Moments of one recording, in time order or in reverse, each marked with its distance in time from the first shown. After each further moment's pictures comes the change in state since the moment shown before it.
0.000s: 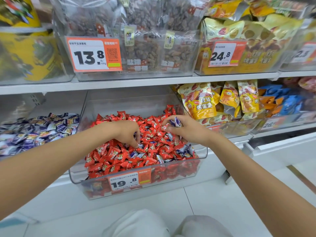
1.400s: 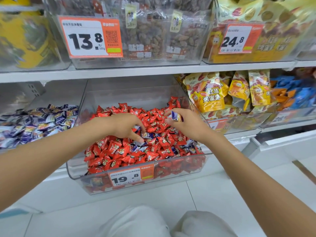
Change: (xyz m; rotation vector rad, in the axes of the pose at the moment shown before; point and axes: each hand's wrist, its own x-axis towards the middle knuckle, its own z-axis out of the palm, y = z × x) left_hand -0.008 -0.006 0.007 -0.049 0.056 0.043; right_hand 0.020 0.023 0.020 -0.209 0.179 -0.023
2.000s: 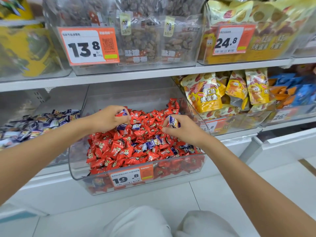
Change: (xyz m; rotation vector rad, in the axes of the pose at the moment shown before) left_hand -0.029 -0.024 -0.009 -0.468 0.379 -0.112; right_hand -0.003 0.012 0.012 0.261 -0.082 -0.031
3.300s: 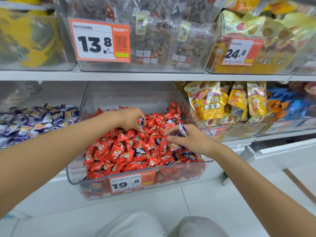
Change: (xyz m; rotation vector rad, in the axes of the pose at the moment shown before) left_hand 0.069 -0.001 0.027 0.357 -0.209 0.077; right_hand -0.019 -0.025 -0.008 -0.008 -0.110 0.078
